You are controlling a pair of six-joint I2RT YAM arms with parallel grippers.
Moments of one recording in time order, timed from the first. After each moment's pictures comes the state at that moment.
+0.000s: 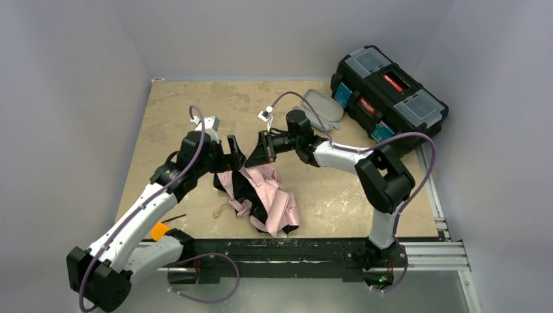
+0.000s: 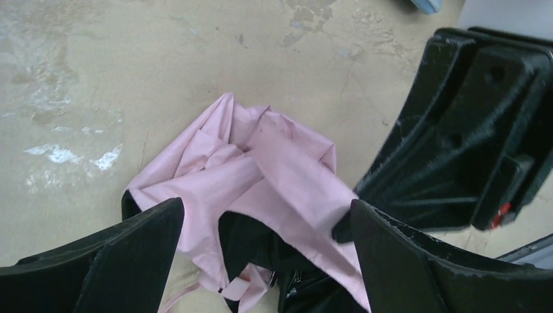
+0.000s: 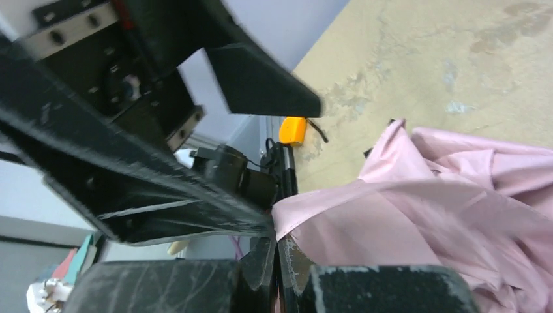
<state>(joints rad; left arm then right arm) -0.44 1.00 0.84 -0.45 0.03 -0.51 0.68 1.86 1.16 0.48 -1.01 0.76</state>
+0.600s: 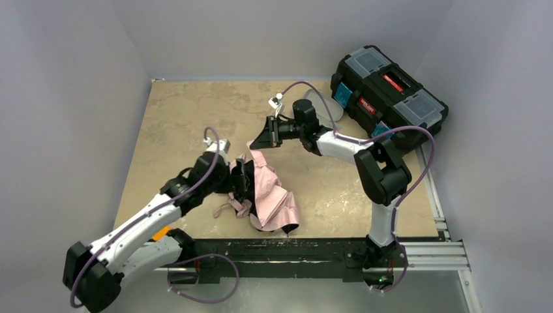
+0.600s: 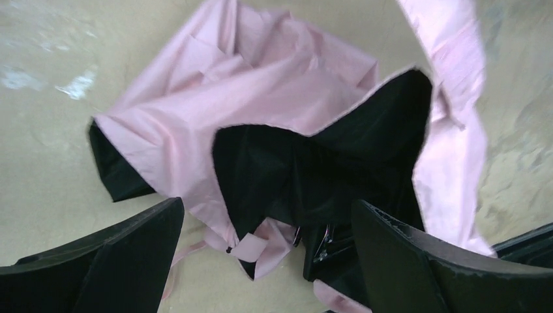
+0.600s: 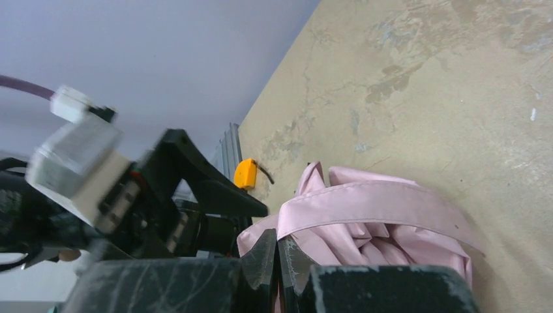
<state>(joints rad) -0.57 0.84 0.65 -0.51 -0.09 -0.56 0.58 1.93 1.26 0.38 -0.89 0.73</state>
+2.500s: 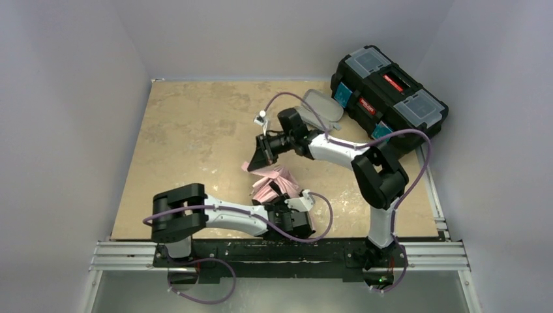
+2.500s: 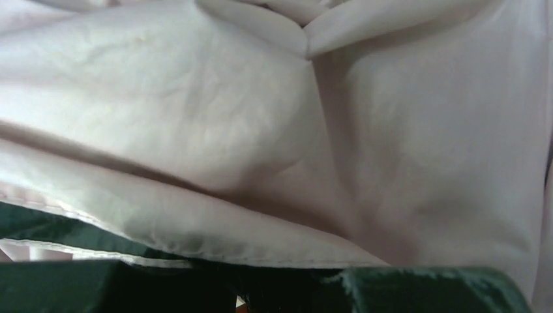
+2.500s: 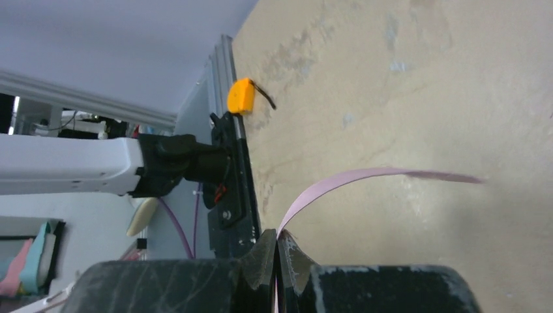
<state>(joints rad) -1.39 1.71 0.94 -0.48 -0.81 -0.28 0.66 1.91 1.35 -0.01 -0.96 0.43</state>
